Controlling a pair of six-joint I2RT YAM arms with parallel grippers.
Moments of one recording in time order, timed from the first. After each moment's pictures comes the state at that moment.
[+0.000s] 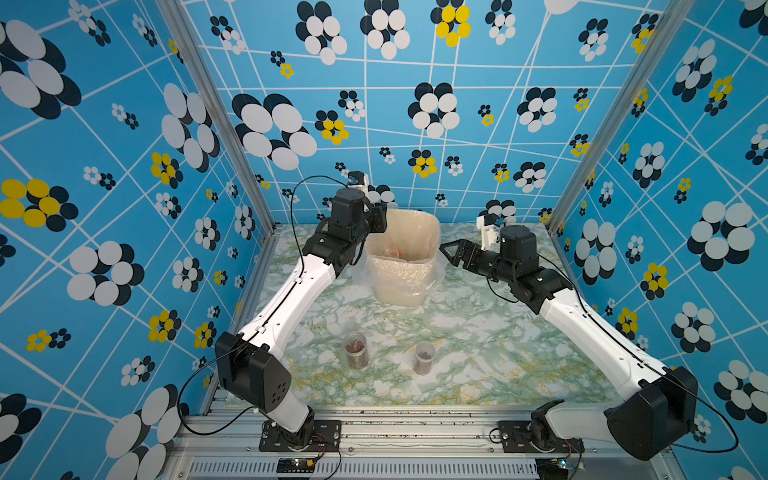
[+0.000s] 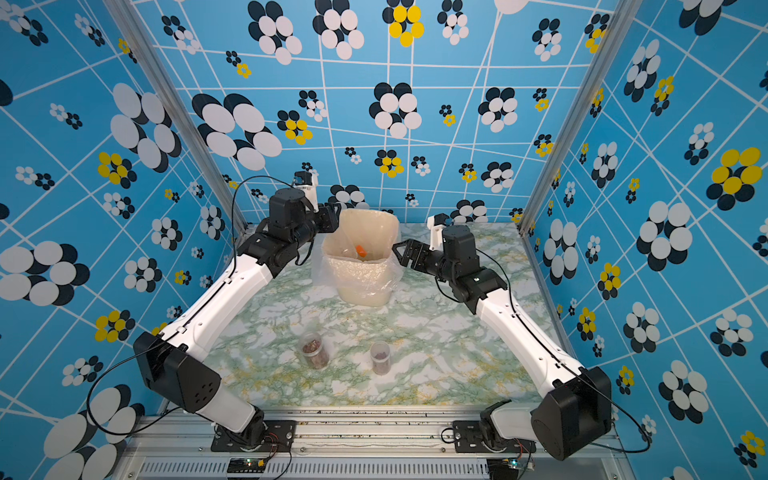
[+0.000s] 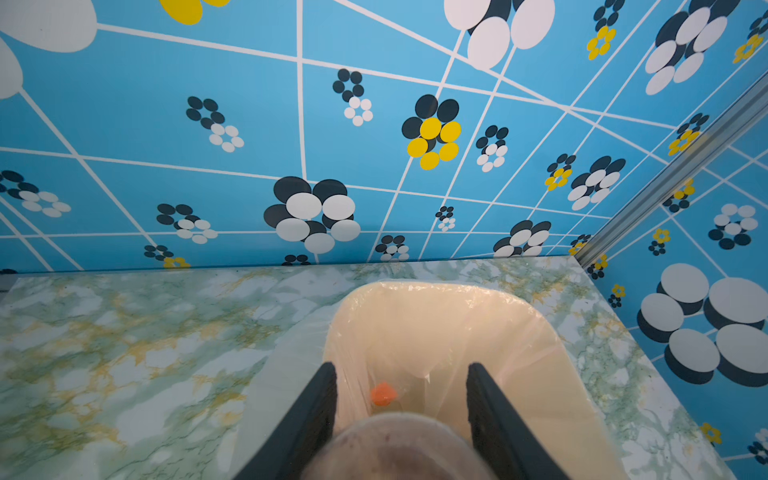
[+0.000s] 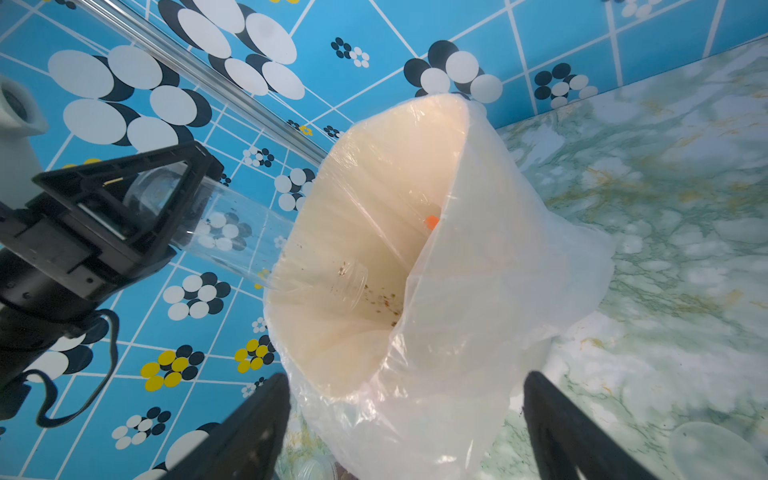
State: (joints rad) left arm -0.43 1.60 1.63 -0.33 -0.10 -0.29; right arm 0.42 1.34 1.21 -0.27 -0.29 0.63
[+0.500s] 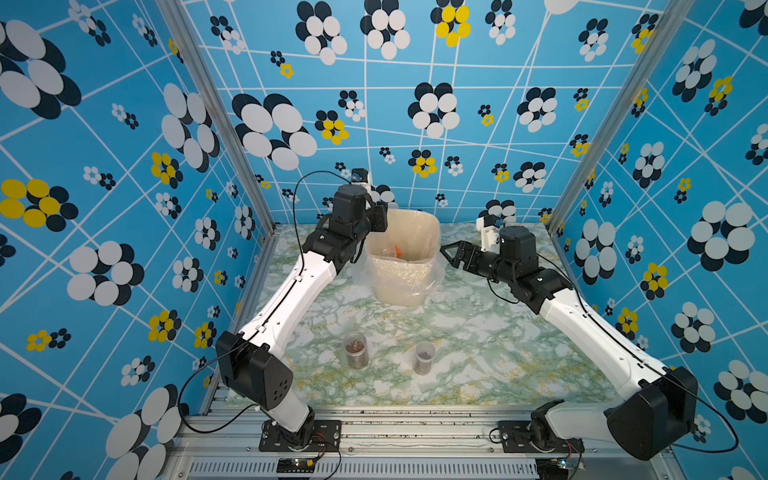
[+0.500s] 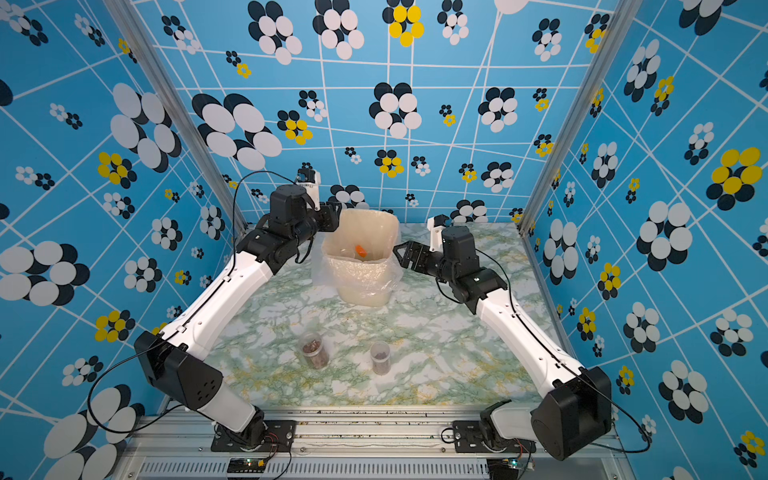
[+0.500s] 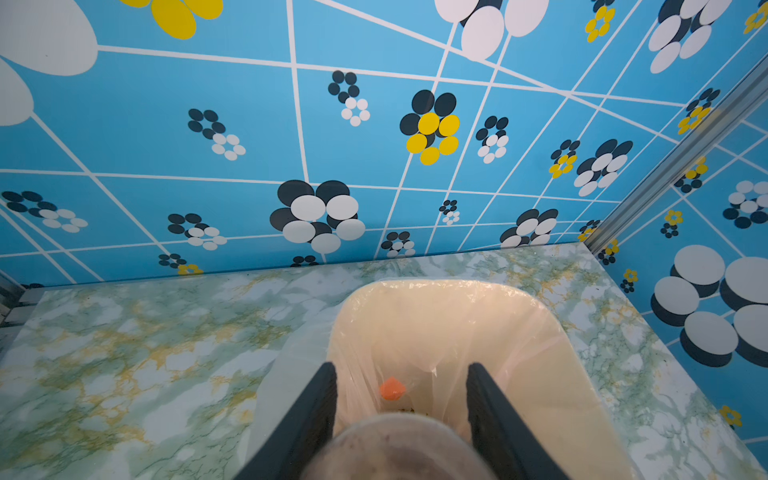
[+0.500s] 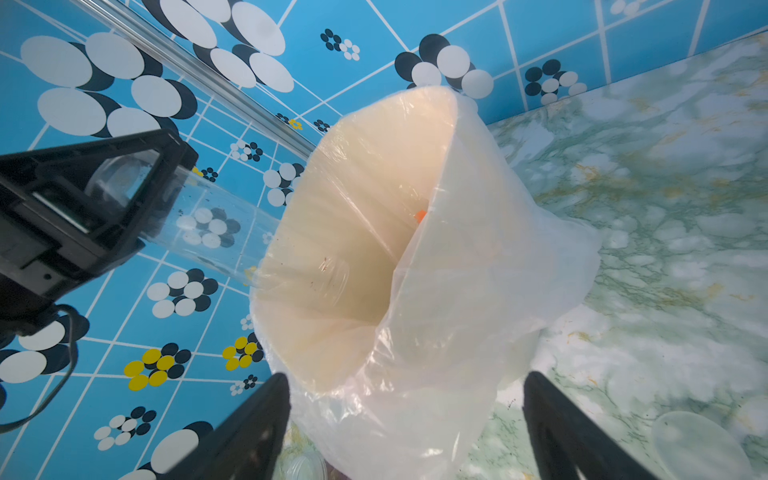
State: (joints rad) left arm -0.41 1.62 1.71 -0.40 -0.07 -0.28; right arm 0.42 1.34 1.21 -0.29 -0.27 0.61
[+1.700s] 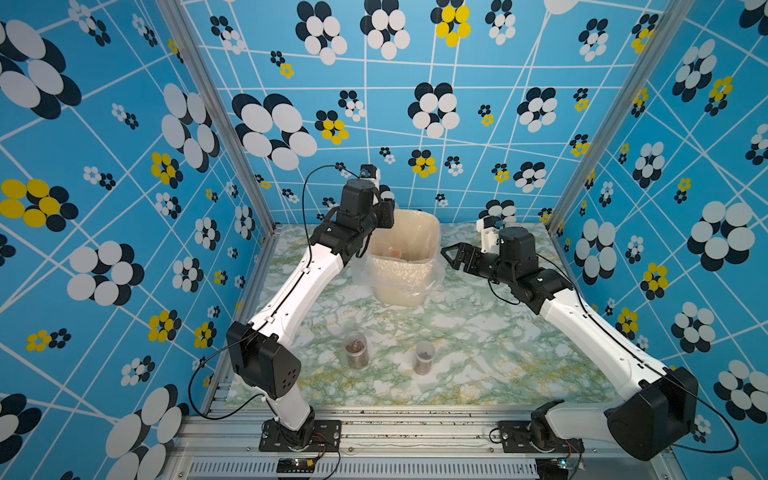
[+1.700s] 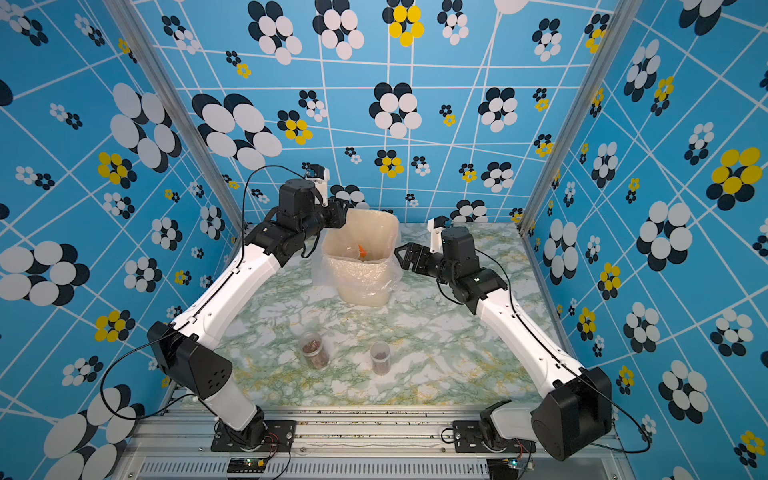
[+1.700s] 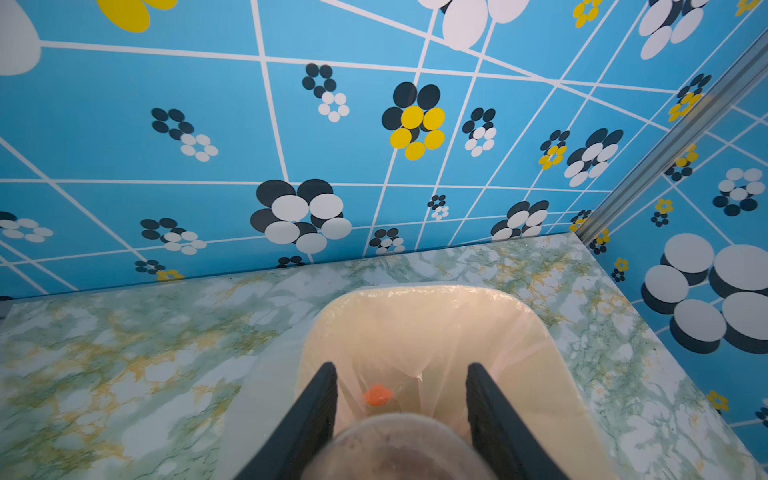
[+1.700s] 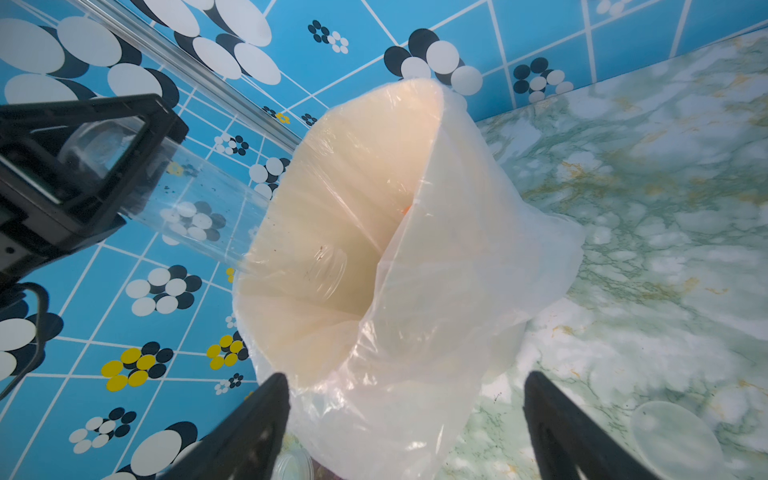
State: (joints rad) left arm -0.45 1.69 1.80 -0.44 -0.05 -0.28; right arm 0.42 1.34 1.20 -0.32 -0.26 0.59
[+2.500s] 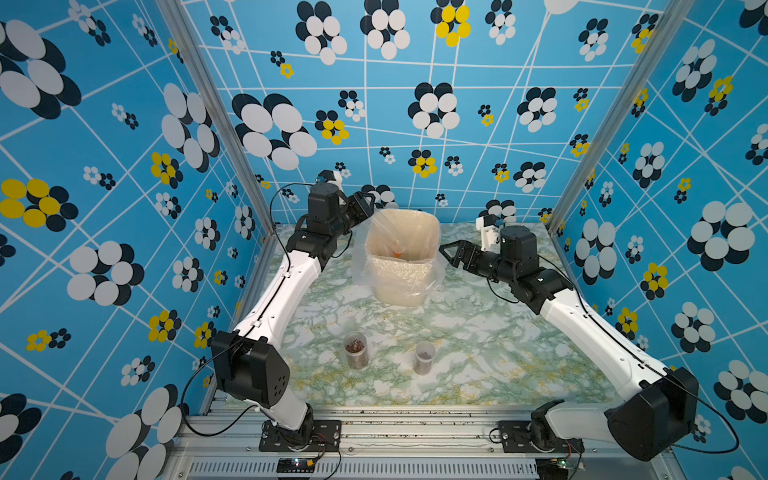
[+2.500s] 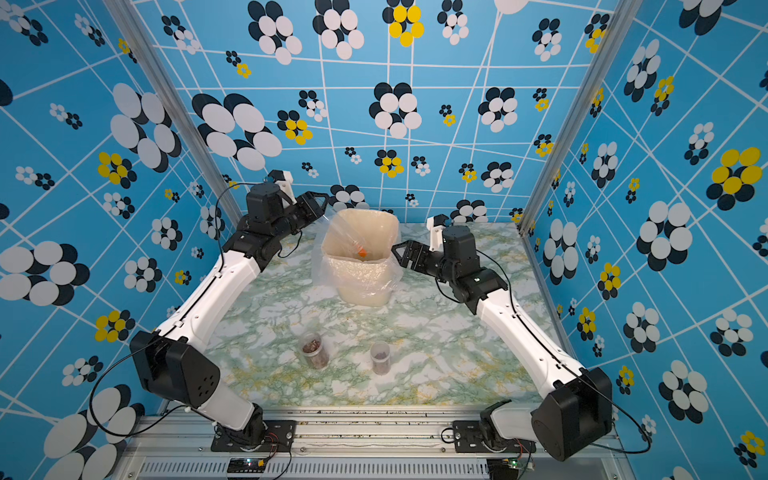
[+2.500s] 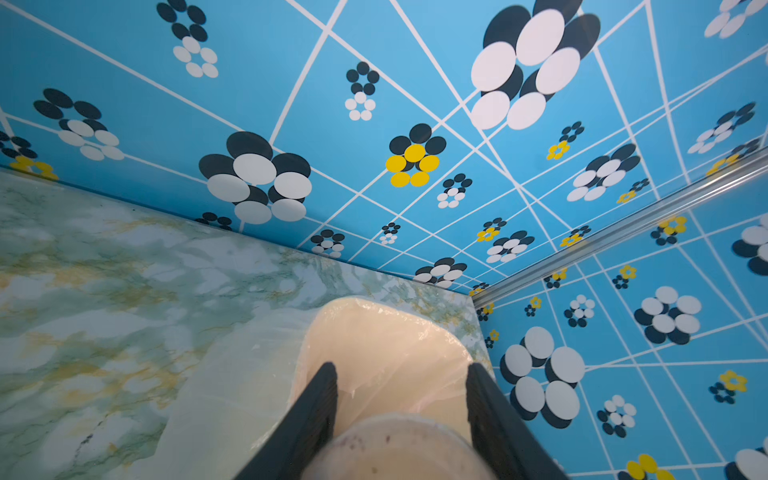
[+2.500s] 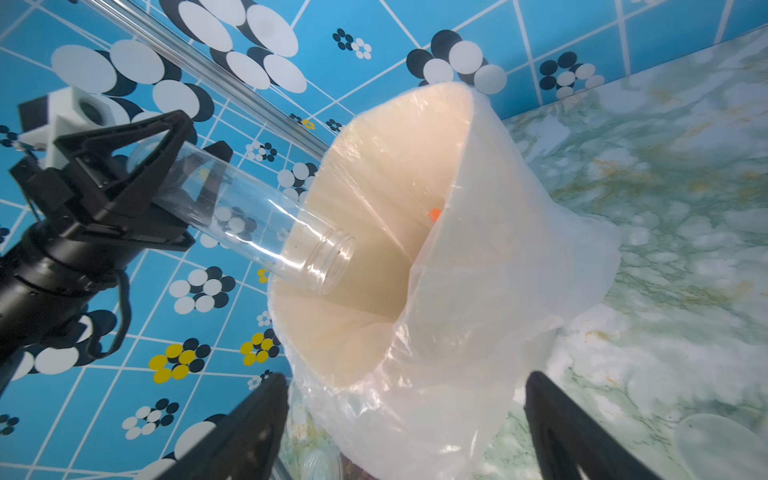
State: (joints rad) left arm -0.24 1.59 1.57 -0.18 0.23 -0.79; right arm 0.42 1.34 1.21 -0.26 -0.33 0.67
